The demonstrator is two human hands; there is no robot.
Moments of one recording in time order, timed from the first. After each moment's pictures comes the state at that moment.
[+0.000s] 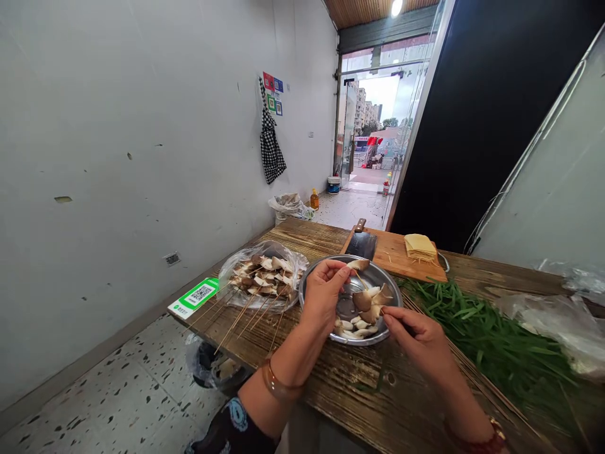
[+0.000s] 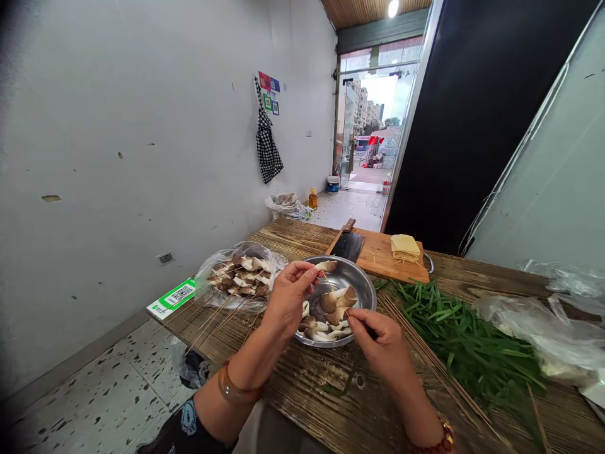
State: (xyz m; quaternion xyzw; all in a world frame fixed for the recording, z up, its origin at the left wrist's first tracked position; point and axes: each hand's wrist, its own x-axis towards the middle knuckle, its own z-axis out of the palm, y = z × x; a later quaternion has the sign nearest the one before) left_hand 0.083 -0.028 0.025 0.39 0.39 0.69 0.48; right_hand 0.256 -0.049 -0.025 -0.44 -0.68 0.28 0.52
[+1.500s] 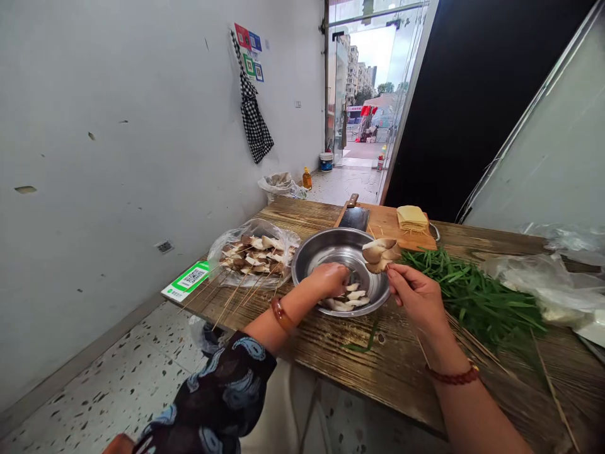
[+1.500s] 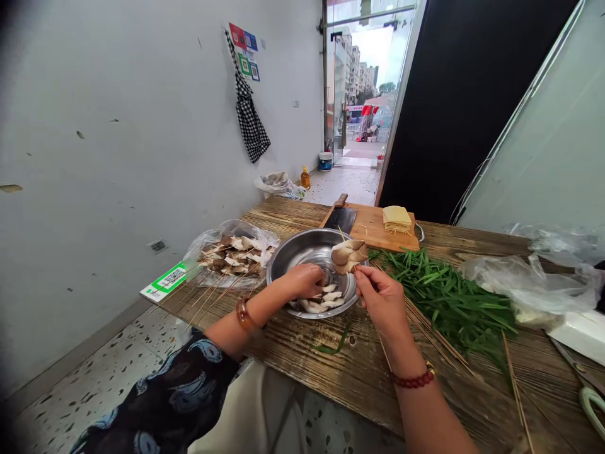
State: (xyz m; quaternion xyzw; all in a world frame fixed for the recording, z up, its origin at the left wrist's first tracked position) left_hand 0.074 0.019 -0.026 0.85 0.51 0.04 0.14; right_hand 0.265 -0.035 -0.037 -0.43 -0.50 0.44 0.61
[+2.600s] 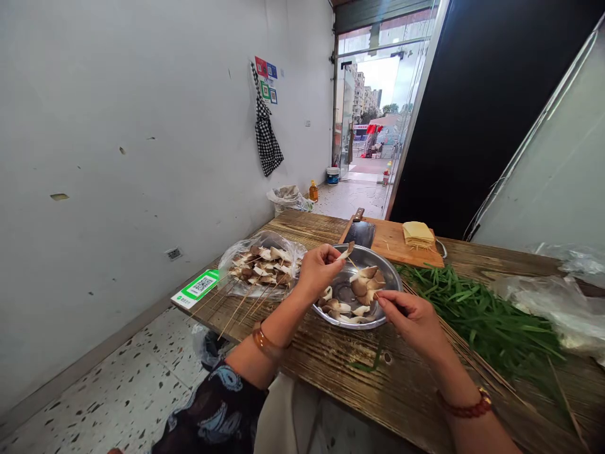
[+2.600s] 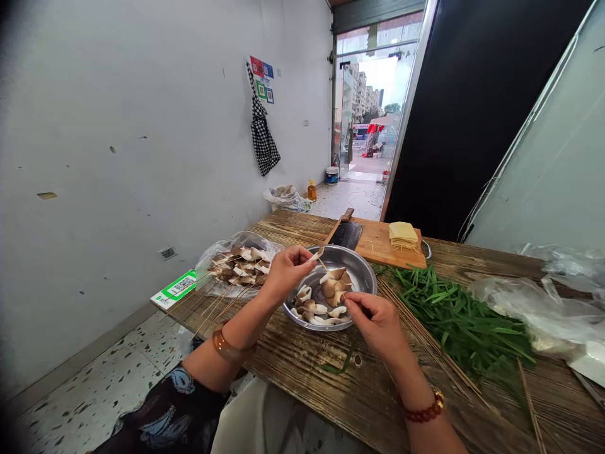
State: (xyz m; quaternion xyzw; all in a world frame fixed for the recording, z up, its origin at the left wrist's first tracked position) left_hand 0.061 -0.006 0.021 0.59 0.51 0.54 0.30; right_hand 0.261 -0.045 -0.029 -0.44 -0.69 0.31 0.49
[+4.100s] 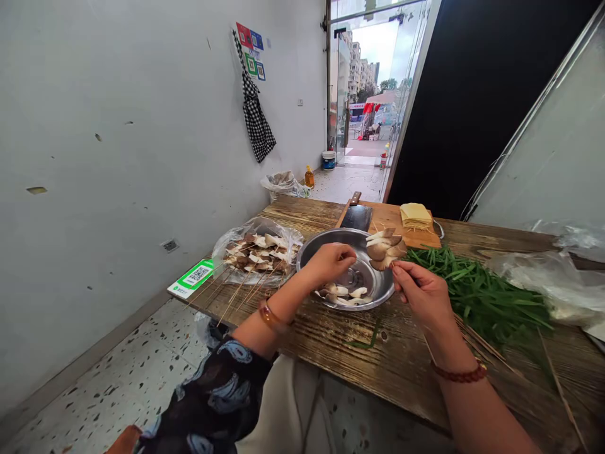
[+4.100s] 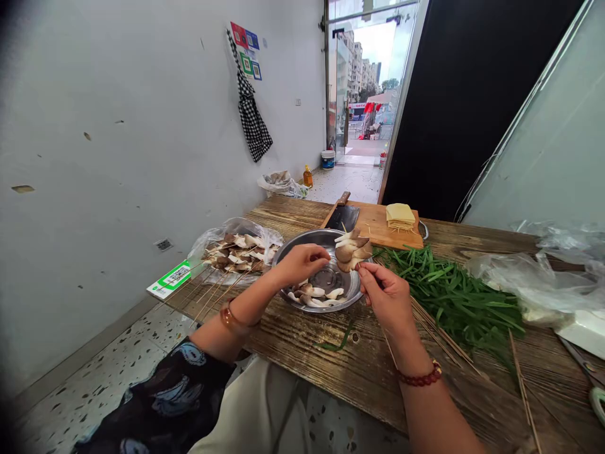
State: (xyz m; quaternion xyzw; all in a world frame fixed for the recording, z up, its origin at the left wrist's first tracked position) left_hand 0.067 0.015 0.004 0.81 0.48 0.27 0.20; right_hand 0.267 -0.039 -0.031 -0.44 -0.52 0.42 0.60
